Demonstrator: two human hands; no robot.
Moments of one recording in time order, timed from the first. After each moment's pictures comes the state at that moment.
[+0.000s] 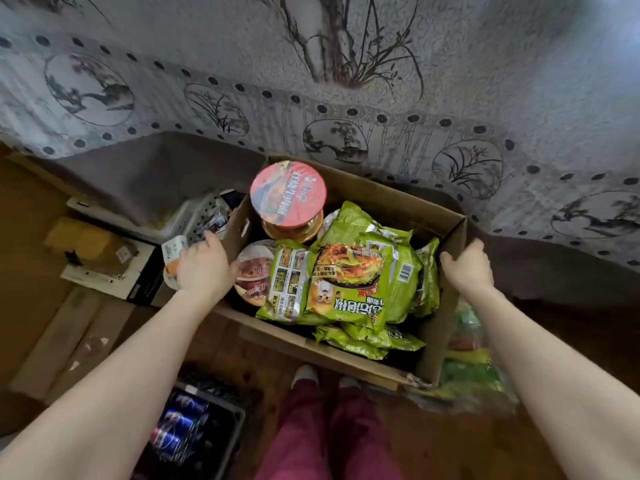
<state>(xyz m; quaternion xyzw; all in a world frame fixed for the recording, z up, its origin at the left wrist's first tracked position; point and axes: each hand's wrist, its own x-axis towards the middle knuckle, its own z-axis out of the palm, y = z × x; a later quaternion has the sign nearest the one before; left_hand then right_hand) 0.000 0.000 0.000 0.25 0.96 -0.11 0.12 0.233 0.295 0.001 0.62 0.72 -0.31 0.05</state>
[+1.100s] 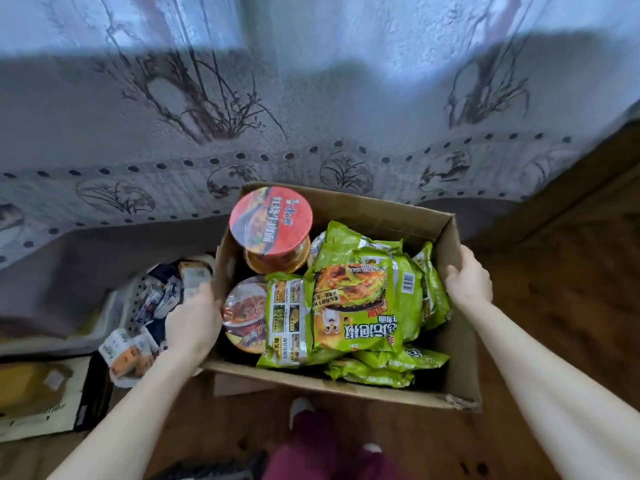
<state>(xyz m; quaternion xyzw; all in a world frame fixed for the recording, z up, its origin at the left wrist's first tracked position) 0.046 0.017 0.041 0.39 0.92 0.01 0.11 0.364 0.243 0.041 0.71 0.65 -0.25 -0.08</state>
